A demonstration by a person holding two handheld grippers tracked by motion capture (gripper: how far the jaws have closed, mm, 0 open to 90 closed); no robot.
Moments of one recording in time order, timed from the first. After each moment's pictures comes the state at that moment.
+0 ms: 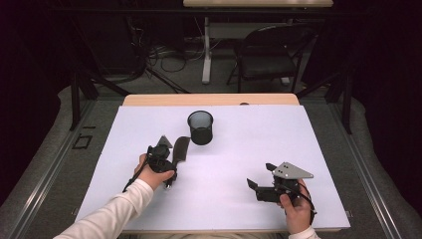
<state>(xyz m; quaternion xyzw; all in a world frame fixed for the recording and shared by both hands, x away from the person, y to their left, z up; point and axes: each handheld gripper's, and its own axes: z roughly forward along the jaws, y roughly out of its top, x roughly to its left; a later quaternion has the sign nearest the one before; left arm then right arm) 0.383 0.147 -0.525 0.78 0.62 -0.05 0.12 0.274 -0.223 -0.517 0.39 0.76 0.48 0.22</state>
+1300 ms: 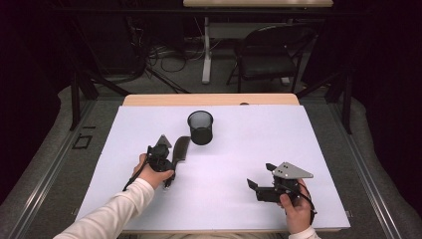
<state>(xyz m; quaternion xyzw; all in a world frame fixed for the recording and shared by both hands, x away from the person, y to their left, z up) 0.384 0.148 -0.525 0.76 0.64 -0.05 0.11 0.274 -0.223 -0.518 0.39 0.76 0.47 0.22</state>
